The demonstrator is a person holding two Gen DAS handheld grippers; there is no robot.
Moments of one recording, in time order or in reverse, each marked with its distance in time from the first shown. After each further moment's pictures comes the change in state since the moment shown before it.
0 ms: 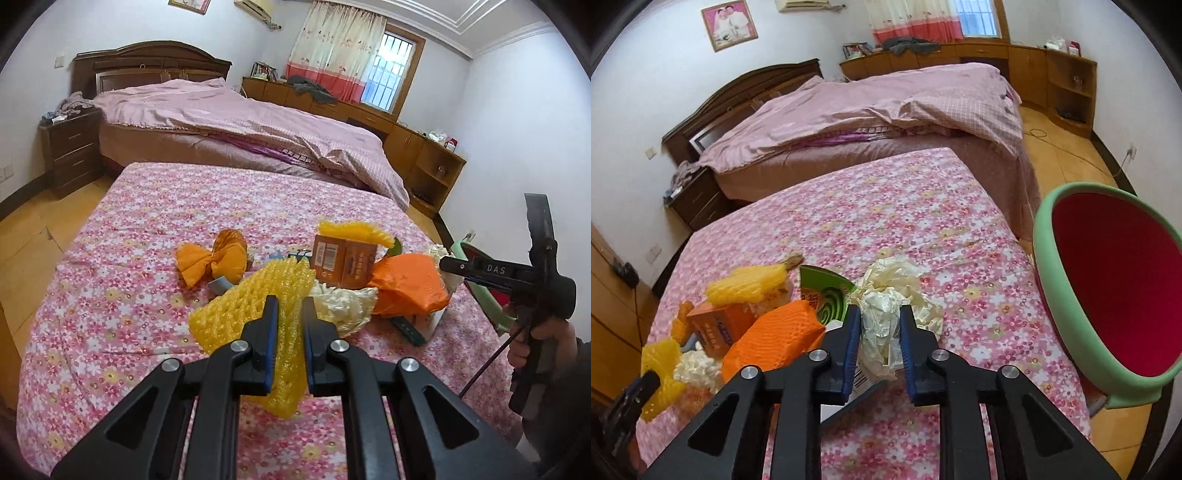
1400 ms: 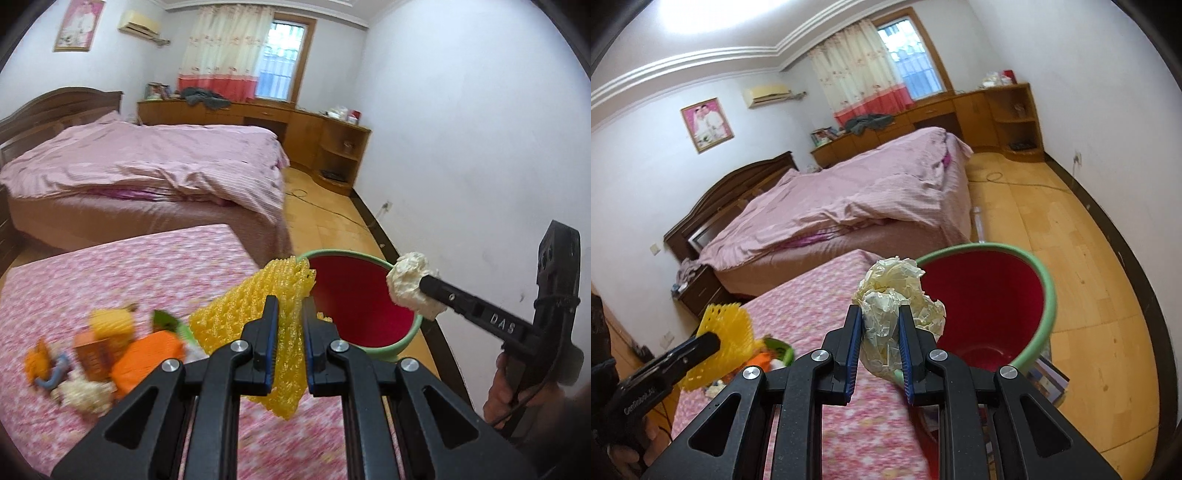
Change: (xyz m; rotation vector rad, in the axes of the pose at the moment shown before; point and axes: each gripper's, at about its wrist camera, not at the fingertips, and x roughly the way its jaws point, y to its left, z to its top) left arm 0.020 -0.260 0.045 0.287 0.036 -0.259; right arm -0.175 -0.154 -0.019 0.205 -0.307 0.001
